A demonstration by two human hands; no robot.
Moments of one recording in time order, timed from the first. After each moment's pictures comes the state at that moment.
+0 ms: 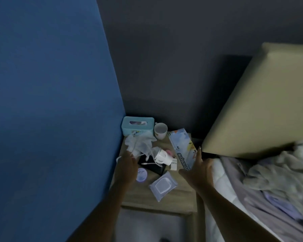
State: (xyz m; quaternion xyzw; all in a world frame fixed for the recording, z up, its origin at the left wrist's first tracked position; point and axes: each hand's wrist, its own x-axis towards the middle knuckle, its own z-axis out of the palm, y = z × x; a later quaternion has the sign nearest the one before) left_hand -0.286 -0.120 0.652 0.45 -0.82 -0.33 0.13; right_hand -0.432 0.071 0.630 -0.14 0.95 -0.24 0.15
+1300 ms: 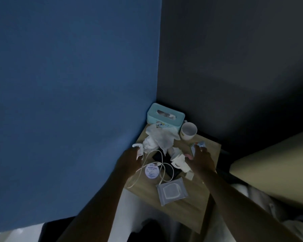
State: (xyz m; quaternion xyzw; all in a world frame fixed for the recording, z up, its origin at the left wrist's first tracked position) left_hand -0.280 -0.178 0.600 0.50 -0.81 -0.30 -0.03; right_hand -0.517 -0.052 0.565 -0.34 0.91 -0.07 0.24
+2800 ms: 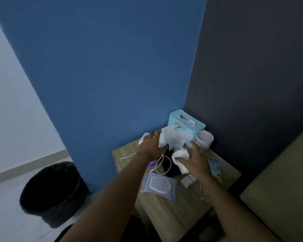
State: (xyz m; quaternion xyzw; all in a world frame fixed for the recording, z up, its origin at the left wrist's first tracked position) left_hand -0.364 -0.042 0.512 0.60 -0.76 -0.18 0.15; right_hand -0.556 -0.004 0.470 -0.58 0.72 -0.30 0.23
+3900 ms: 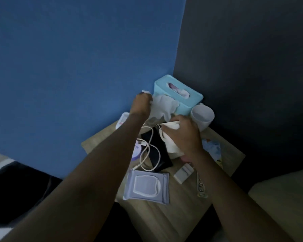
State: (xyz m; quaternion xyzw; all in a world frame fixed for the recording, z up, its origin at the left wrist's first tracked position) left_hand -0.424 -0.231 0.451 0.61 -0.74 -0.18 0.22; right_hand -0.561 -0.104 0.448 -0.58 0.72 -0.32 0.19
